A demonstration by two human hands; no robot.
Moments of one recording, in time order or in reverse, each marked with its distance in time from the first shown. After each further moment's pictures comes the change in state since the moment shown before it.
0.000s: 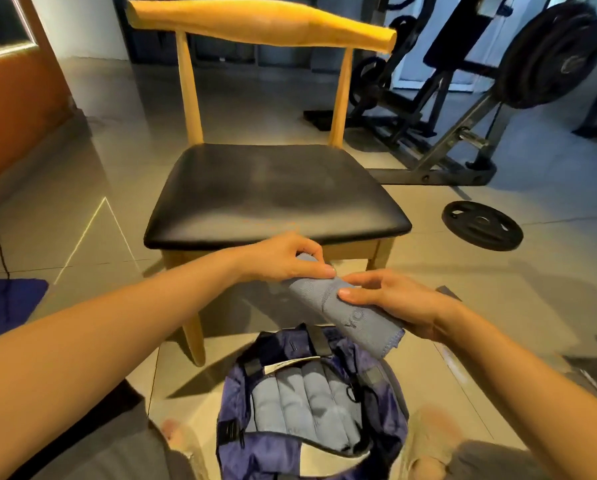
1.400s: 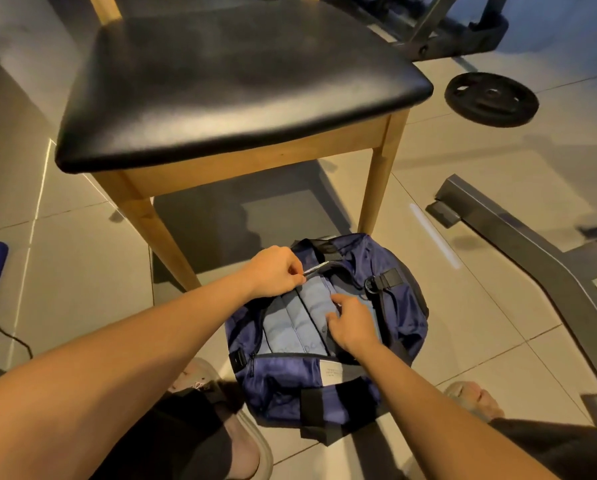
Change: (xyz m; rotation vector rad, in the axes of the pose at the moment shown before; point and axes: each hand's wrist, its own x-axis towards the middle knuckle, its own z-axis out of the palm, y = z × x) left_hand 0.005 -0.171 0.148 0.389 -0.109 -0.211; right_hand 0.093 0.242 0.132 -0.310 0.517 0.371
